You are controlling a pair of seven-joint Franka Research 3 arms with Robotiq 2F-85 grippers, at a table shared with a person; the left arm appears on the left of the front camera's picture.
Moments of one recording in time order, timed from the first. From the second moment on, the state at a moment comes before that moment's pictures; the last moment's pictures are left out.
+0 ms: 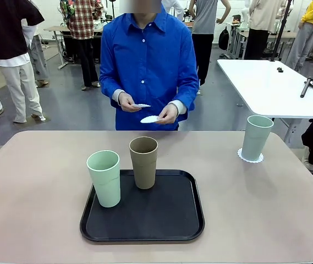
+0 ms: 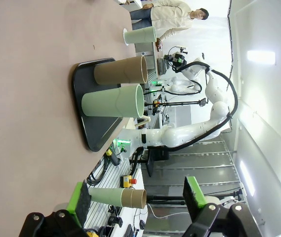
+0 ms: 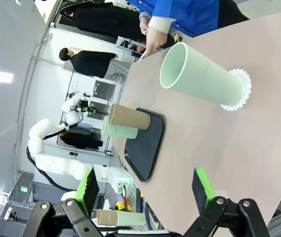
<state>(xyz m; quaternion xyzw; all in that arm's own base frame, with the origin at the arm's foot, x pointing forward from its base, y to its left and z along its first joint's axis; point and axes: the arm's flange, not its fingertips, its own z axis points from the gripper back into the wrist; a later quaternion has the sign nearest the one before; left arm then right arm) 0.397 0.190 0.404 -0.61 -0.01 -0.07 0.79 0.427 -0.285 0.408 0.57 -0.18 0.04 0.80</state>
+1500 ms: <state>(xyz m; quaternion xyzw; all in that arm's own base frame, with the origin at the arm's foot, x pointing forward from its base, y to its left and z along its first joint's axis) 0.397 0.190 0.404 -0.61 -0.01 -0.07 0.79 0.427 -0.285 0.408 0.57 -0.18 0.04 0.80</state>
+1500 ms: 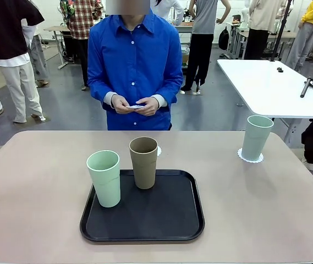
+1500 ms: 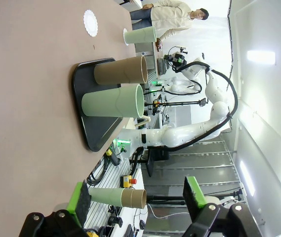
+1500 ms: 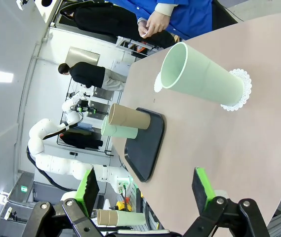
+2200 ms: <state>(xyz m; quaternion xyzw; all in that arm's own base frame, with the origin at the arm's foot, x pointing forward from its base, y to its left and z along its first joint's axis) 0.397 0.190 0.404 -0.61 -0.01 -0.07 0.79 0.427 -0.285 0.408 0.57 -0.18 0.04 0.80</state>
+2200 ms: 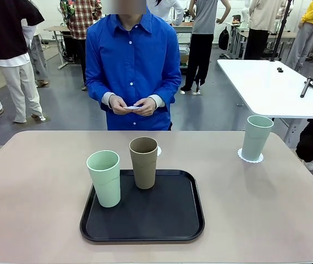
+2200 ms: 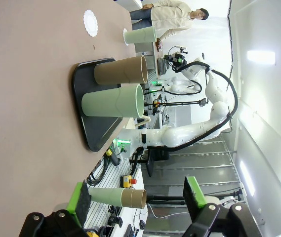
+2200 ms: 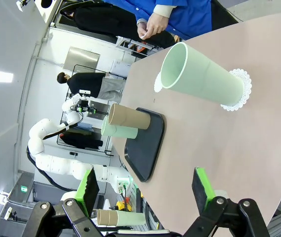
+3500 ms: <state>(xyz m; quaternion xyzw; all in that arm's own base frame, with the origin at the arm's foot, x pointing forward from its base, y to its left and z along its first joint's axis) 0.398 0.190 0.404 -0.61 -0.01 -0.07 0.79 0.404 -0.174 0.599 0.39 -0.14 0.26 0.87</state>
